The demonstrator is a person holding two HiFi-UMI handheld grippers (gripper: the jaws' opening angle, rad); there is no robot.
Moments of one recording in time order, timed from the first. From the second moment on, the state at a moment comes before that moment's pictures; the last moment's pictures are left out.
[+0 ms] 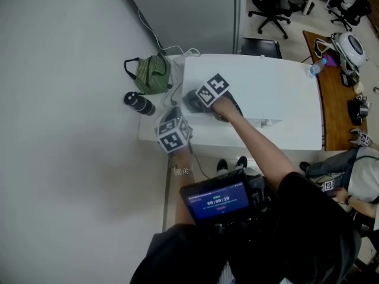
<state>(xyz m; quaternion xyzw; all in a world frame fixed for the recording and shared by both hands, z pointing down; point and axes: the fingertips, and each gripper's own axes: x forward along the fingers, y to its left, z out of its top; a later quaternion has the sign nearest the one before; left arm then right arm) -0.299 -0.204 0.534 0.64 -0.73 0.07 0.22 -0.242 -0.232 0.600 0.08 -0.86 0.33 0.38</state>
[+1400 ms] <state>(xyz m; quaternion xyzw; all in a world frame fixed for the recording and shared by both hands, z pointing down) -0.066 -0.199 0.547 0.81 -0.53 0.14 0.20 0.069 -0.191 0.581 0.41 -0.83 0.29 0.25</state>
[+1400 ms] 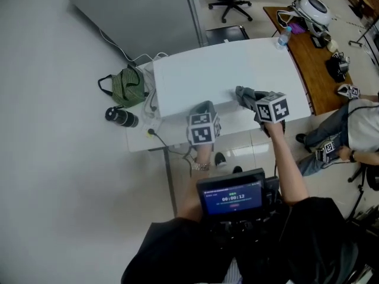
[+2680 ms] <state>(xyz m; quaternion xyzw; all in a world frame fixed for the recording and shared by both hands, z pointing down) -0.057 -0.119 0.496 0.80 -0.57 0.15 0.12 -0.026 -0.098 0.533 0.42 -0.87 0.19 0.19</state>
